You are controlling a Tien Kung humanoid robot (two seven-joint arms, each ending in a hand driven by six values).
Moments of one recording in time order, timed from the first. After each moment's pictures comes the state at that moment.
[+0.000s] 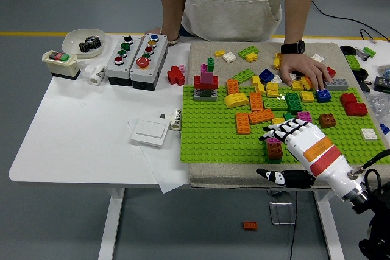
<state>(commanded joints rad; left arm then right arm) -0.20 0.12 -0.27 -0.32 0.65 0.18 0.37 0.13 -0.48 0.91 1.49 -2.21 -0.51 0.26</state>
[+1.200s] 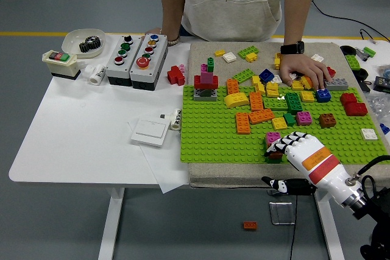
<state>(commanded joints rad) -0.19 0.12 -0.27 -0.32 0.66 0.18 0.37 0.13 -0.47 0.89 1.40 -2.24 -0.49 0.26</state>
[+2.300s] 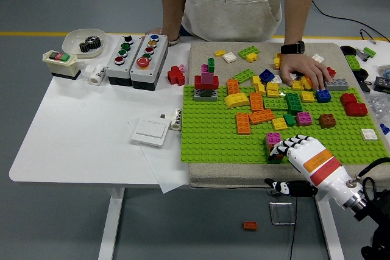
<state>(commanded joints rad) -0.20 0.12 -0.27 -0.32 0.65 0.18 0.37 0.12 -0.47 0.89 1.38 -2.25 -0.48 0.25</state>
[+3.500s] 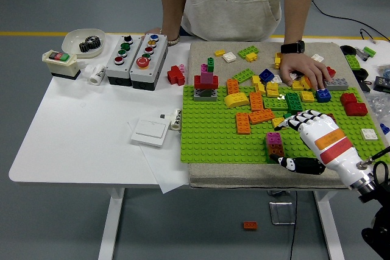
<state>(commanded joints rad) -0.19 0.11 -0.27 -0.32 0.65 0.17 0.37 0.20 -0.47 0.96 1.36 -2.22 -0.53 0.17</state>
